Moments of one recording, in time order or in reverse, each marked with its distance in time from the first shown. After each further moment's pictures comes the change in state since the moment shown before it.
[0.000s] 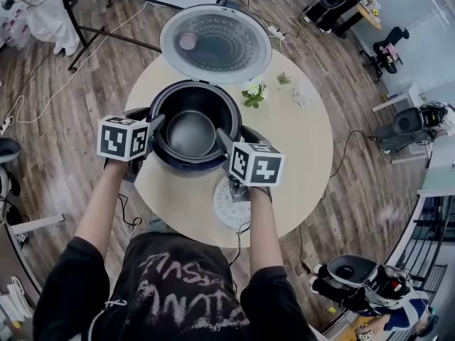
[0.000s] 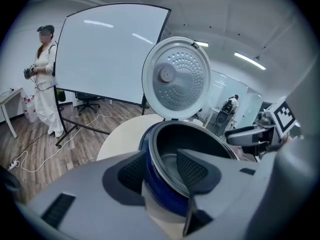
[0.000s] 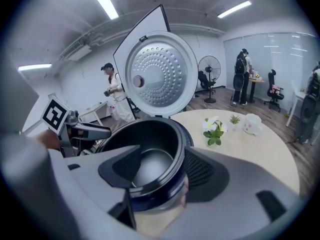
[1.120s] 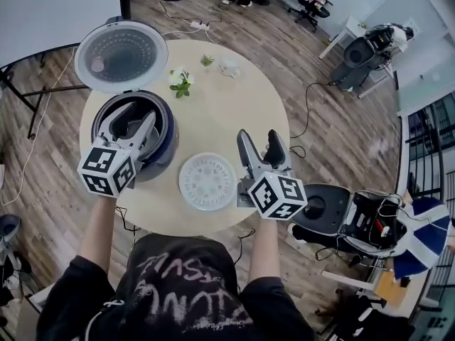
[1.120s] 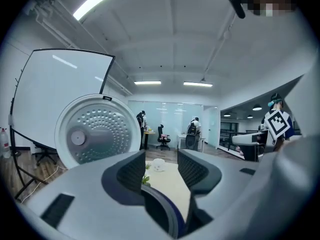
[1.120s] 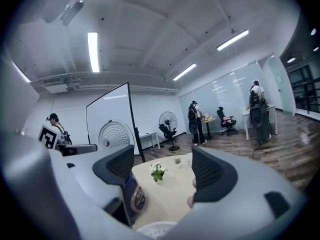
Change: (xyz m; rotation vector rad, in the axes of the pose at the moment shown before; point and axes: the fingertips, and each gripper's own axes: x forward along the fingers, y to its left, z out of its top) left arm -0.035 -0.200 0.089 0.320 -0.477 -0.338; right arm -0.253 -0.119 -0.018 0.208 -0.697 -0.380
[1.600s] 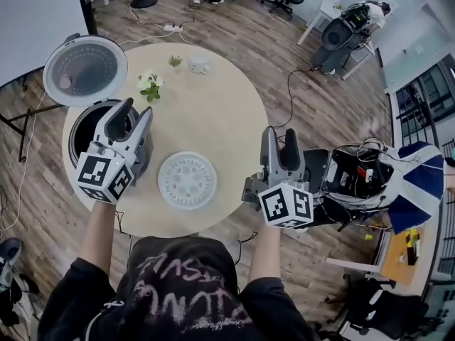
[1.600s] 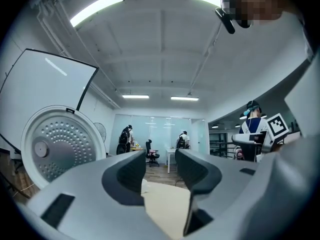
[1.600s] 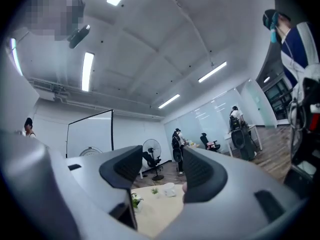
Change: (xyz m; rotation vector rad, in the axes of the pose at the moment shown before) left arm 0.034 -0.092 0.038 0.044 -0.189 -0.133; right arm -0.092 -0.092 0.073 0.017 -0.357 -0.175
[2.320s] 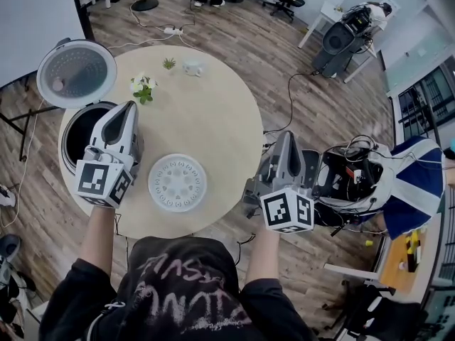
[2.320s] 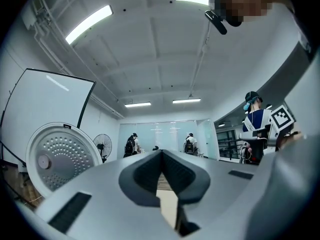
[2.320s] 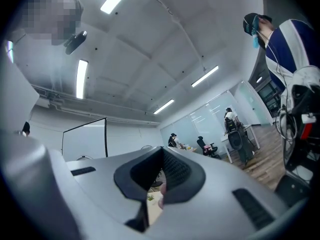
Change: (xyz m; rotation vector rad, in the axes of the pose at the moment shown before) left arm 0.011 -0.031 0.018 0.096 -0.075 0.086; right arm -0.009 -0.050 0.024 0.052 -0.058 -0.043
